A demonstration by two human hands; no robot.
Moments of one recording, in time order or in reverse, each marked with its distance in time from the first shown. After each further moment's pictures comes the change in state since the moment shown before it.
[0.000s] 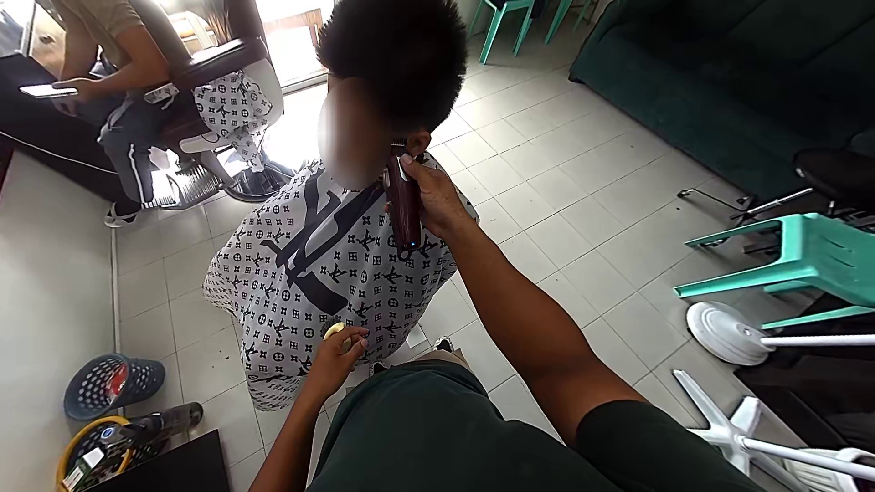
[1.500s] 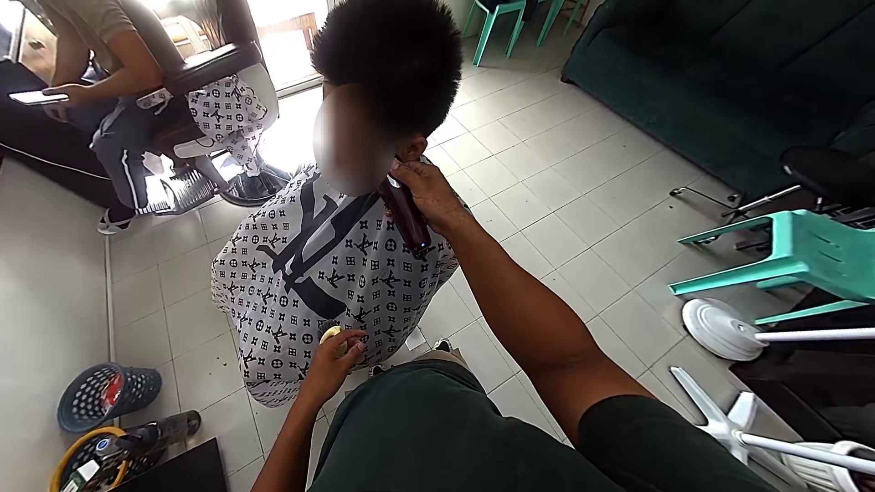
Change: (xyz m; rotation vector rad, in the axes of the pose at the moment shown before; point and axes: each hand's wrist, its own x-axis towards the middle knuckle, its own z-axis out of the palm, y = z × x) left_hand 0.003 -0.001 -0.006 0.023 0.003 0.017; right_hand 0.003 -0.013 0.003 -0.258 -0.034 -0.082
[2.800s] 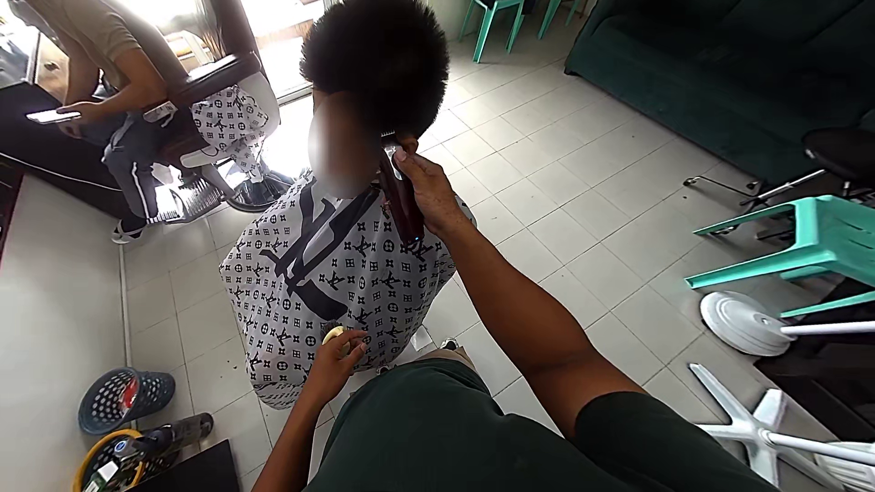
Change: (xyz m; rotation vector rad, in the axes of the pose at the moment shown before) left_hand 0.000 0.011 0.000 0.068 -0.031 -0.009; right_hand -0.004 0.004 -0.007 0.156 0.044 -0.088
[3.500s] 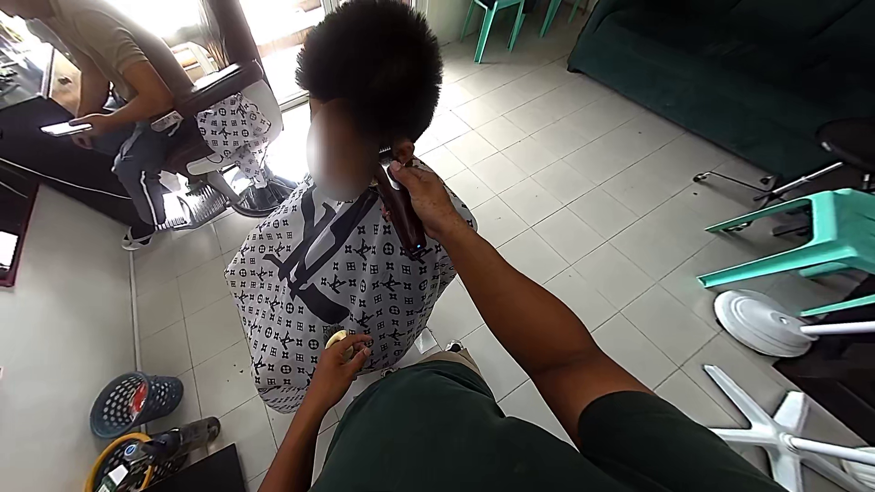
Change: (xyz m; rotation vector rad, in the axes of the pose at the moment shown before) left_hand -0.004 0.003 0.004 -0.001 -0.003 0.010; right_hand -0.001 0.005 -0.004 0.032 0.021 0.103
